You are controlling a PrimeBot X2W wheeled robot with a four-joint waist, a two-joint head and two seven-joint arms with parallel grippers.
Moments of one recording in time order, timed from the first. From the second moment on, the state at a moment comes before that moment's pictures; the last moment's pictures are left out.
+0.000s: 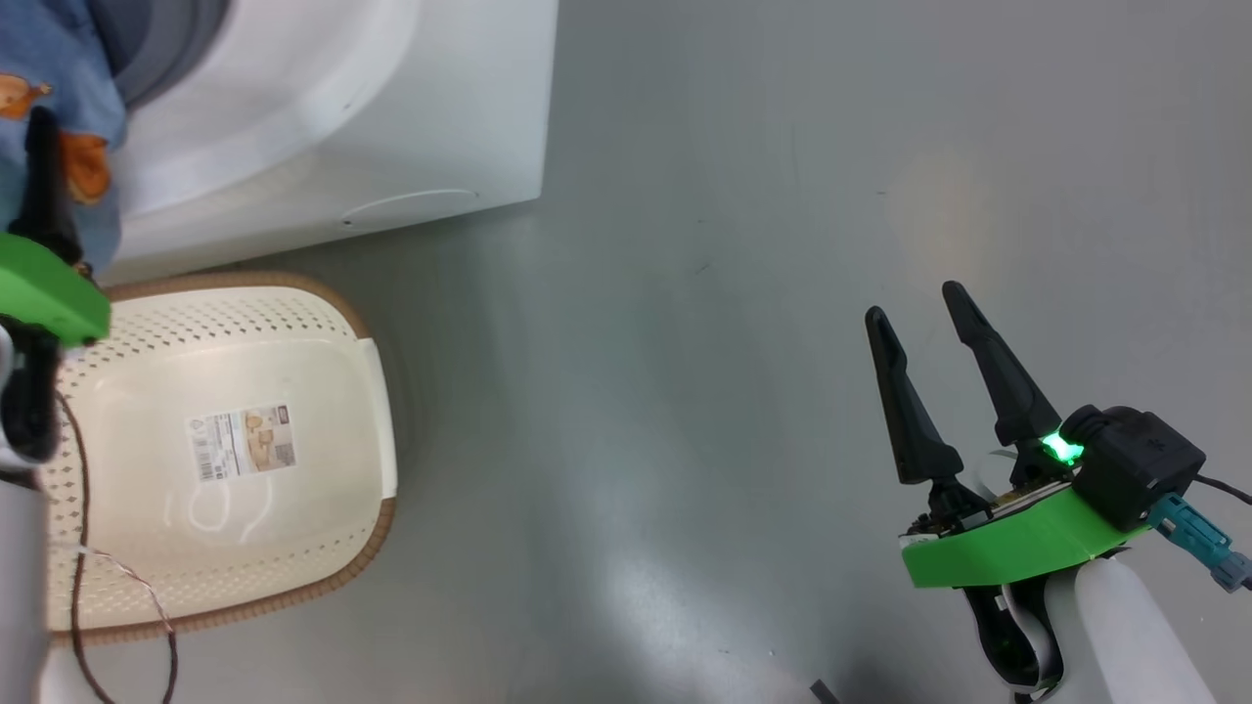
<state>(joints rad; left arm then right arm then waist) -0.75 0.34 -0.08 0.46 -0.48 0.01 0.07 -0.25 -0.11 0.15 0.00 0.31 0.12 -0.26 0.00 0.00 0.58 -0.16</state>
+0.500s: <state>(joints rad) -0.83 0.41 -0.07 0.52 -0.55 0.01 0.34 -0.25 -0.10 0.17 0.01 0.32 0.12 -0.26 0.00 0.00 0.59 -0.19</state>
